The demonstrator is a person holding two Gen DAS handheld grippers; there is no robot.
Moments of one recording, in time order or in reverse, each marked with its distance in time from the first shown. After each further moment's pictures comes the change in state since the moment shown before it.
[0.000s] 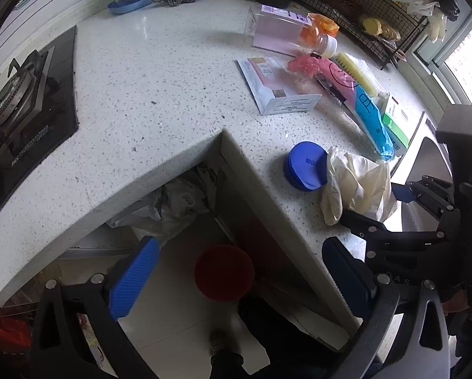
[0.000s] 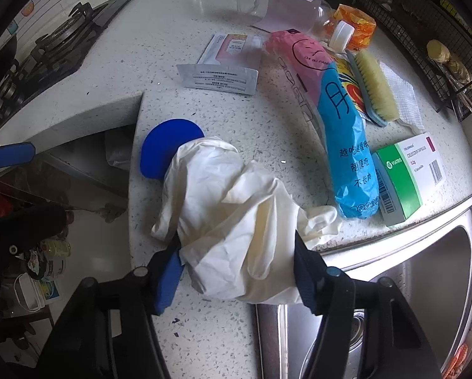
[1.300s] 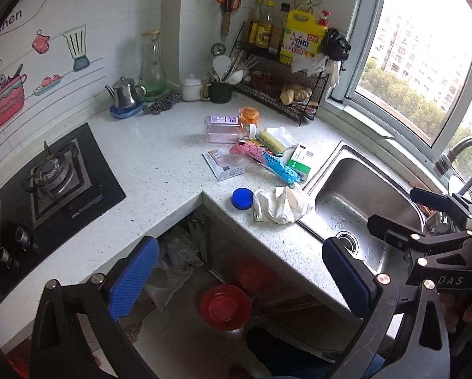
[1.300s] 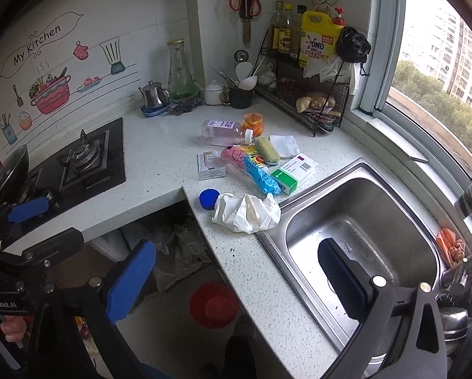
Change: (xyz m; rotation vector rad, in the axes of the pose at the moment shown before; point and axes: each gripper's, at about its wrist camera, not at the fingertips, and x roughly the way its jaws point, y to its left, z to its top) left arm -0.194 -0.019 -0.077 0.195 -0.345 -0.097; right arm -0.206 0.052 -0.089 0.364 -0.402 -0.141
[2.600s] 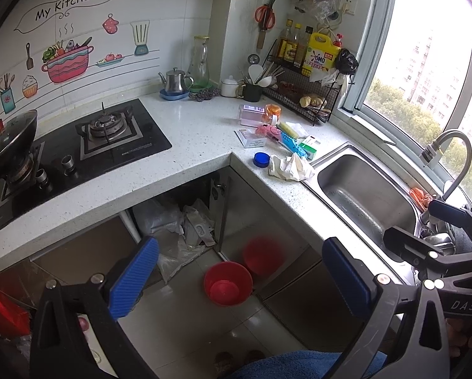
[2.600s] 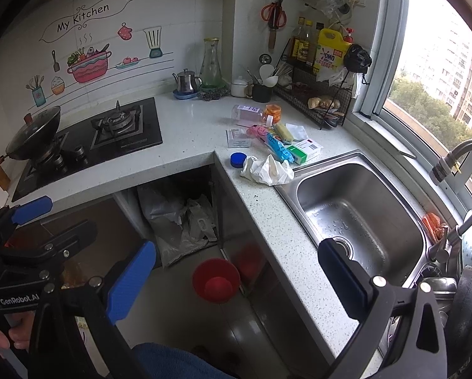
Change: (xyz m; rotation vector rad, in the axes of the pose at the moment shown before) left arm -0.125 -0.012 -0.143 -0.128 -0.102 0.107; right arm -0.102 0.057 -0.100 -0.095 -0.055 -0.006
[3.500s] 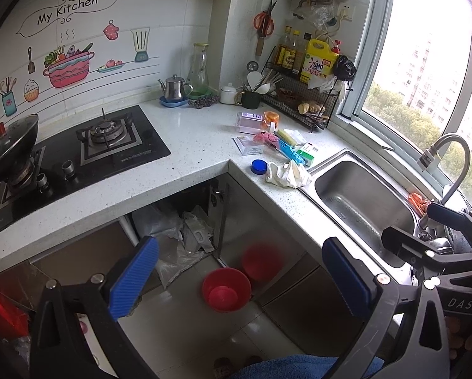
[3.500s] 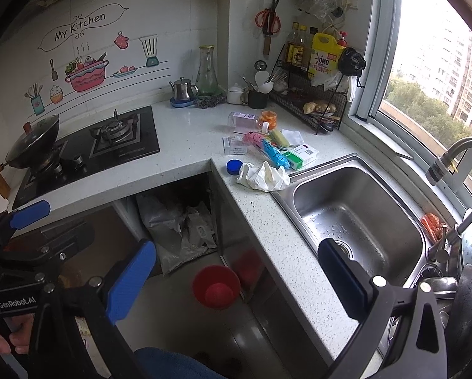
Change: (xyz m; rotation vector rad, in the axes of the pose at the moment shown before) left arm -0.003 -0.005 0.000 0.000 -0.031 0.000; right arm -0.003 -0.006 0.001 0.020 -0.027 -0.007
